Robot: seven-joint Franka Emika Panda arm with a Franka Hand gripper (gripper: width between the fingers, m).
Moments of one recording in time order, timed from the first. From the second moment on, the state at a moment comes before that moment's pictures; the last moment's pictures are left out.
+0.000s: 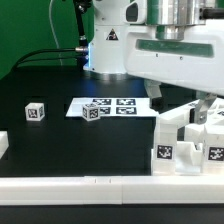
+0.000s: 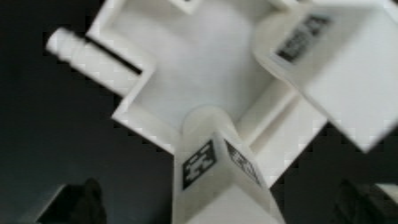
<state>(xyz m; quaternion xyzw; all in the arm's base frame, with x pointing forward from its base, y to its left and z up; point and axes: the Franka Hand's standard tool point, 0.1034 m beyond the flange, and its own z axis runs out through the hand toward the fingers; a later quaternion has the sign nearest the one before) 0.617 0.059 0.102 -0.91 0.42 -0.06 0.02</state>
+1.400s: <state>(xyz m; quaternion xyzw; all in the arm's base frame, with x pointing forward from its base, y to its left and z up) 0.611 0.036 0.096 -0.98 0.10 -0.16 -0.02</state>
